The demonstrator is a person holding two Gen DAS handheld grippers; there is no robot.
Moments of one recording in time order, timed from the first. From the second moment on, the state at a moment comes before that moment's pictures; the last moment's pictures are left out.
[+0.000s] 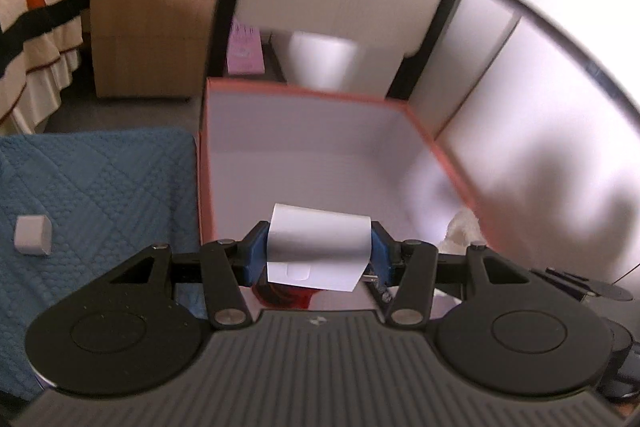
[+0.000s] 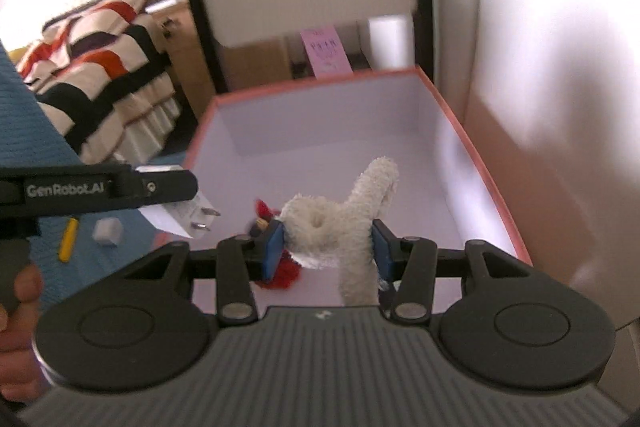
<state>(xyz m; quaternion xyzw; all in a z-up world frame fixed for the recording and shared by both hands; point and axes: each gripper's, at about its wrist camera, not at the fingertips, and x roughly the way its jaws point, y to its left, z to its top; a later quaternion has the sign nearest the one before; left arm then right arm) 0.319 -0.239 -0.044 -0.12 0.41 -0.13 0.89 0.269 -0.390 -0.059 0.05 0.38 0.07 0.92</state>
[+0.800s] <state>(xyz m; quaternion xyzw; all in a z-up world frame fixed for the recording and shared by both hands) 0.326 -0.255 -0.066 -0.09 0.43 -0.13 0.89 0.289 -0.406 -0.089 0.07 0.42 0.05 0.90</state>
